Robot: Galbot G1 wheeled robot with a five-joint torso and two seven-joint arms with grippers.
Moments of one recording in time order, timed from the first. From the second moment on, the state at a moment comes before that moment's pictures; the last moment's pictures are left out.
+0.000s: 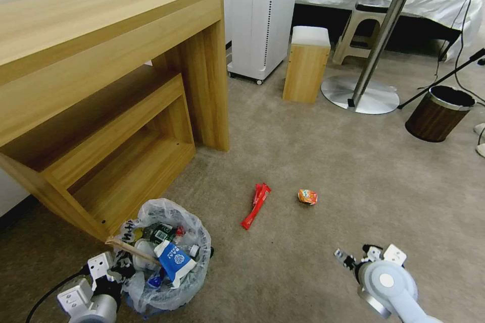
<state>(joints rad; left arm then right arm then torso) 1.80 -1.42 -0.73 -2.19 -0.60 0.39 -0.28 -1.45 1.05 0.40 1.84 1.45 -0.35 1.04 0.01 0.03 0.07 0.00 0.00</state>
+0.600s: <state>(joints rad) 1.77 -1.44 -0.73 -2.17 -0.59 0.38 -0.28 -1.47 0.96 0.33 1.65 1.23 -0.31 0.93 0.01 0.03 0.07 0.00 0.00</state>
